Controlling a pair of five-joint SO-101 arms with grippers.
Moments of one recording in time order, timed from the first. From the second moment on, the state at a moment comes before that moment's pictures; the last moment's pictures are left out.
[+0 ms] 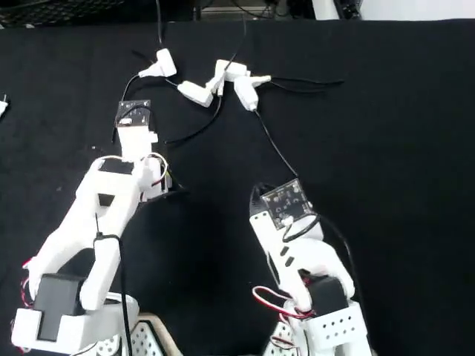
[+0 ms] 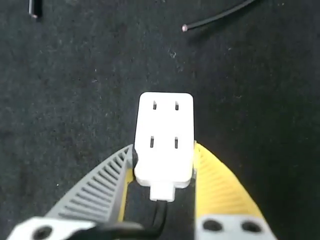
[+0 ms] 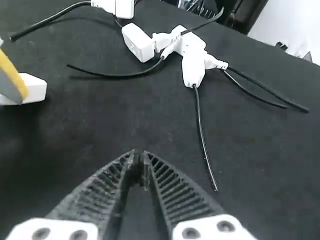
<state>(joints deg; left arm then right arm) 2.2 -7.5 45.2 41.6 7.9 -16.2 -103.5 96.7 42.8 12.6</state>
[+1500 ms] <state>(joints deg) -33.8 -6.4 18.4 64.3 7.7 -16.3 -103.3 96.7 43.8 12.6</state>
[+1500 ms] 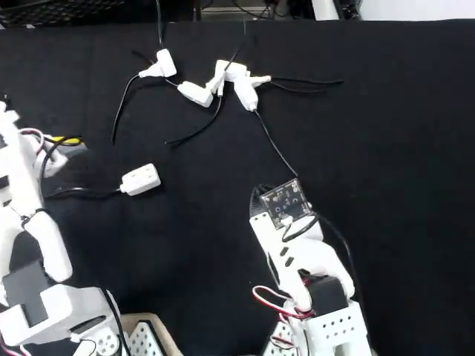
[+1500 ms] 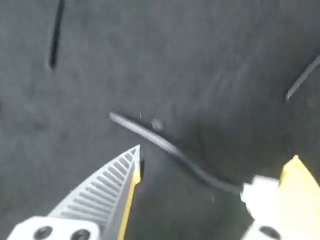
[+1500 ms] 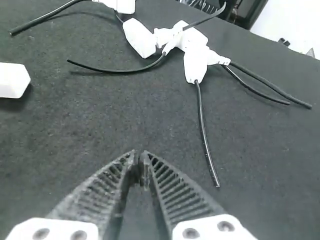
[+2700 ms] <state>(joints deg) -49.6 73.9 -91.3 88.7 -9.3 -20.2 -91.8 97.2 33.5 13.9</state>
